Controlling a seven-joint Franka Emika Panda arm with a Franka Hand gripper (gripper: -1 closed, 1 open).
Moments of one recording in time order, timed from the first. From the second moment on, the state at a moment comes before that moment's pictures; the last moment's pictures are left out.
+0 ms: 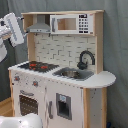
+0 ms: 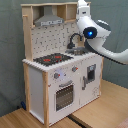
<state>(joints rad) -1.01 -1.32 1.04 -1.76 -0.36 2.32 0.35</state>
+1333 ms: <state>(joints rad) -1.07 -1.32 1.02 -1.69 -0.35 2.25 0.40</state>
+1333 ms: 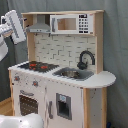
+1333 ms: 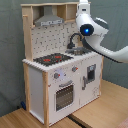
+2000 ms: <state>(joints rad) -1.21 -1.28 1.09 -1.56 -0.33 2.26 0.44</state>
